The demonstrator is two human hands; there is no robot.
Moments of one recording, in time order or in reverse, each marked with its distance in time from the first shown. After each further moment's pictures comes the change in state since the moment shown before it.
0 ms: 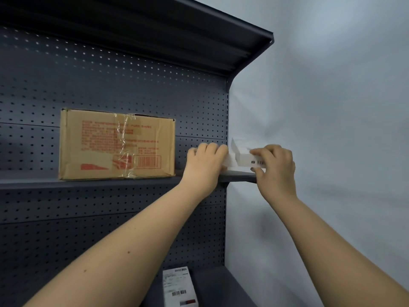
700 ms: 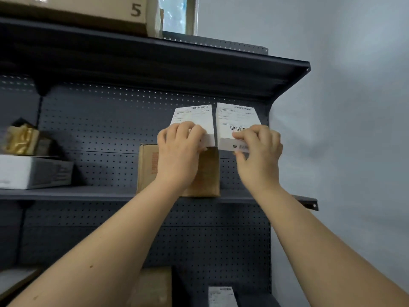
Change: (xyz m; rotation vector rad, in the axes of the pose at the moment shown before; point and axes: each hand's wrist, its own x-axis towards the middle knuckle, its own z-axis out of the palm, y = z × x) left_hand -0.027 -0.089 -0.149 0.218 0.494 -0.098; right_hand 0.036 -0.157 -0.022 0.365 0.223 -0.216
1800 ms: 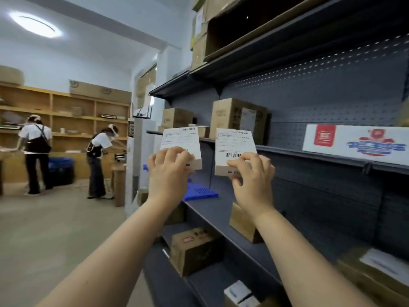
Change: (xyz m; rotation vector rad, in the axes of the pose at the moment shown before) left_hand -0.201 -0.522 -0.615 1.063 -0.332 -0.286; right_hand -0.185 -0.775 0.247 1.101 -0.317 -0.109
